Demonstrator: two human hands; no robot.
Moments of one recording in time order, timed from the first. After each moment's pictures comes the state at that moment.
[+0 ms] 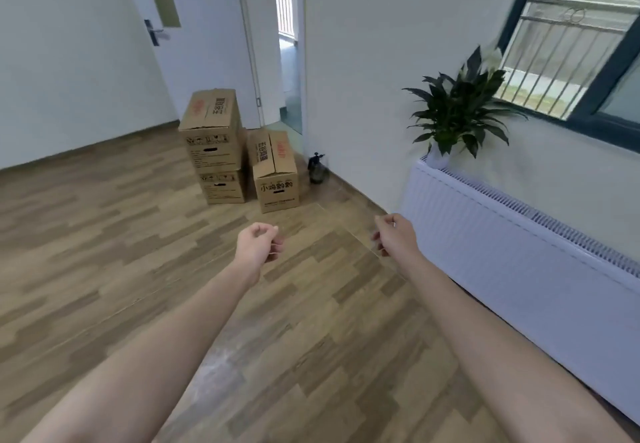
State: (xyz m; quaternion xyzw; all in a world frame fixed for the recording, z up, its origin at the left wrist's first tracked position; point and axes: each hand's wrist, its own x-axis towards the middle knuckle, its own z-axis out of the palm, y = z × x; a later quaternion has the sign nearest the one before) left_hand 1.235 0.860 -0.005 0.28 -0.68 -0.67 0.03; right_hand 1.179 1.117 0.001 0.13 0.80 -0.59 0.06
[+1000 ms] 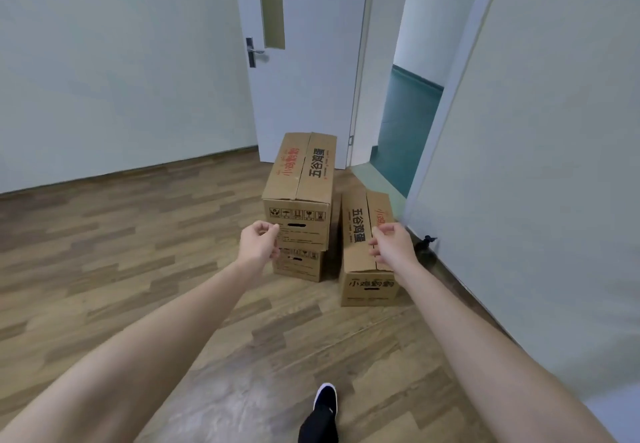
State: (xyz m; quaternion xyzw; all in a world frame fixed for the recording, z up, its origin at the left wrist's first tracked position) left_hand 0.651 0.296 -0.033 0.35 -0.67 -0.64 0.14; right_hand 0.539 0.532 -0.040 0.02 0.82 -0.56 0.14
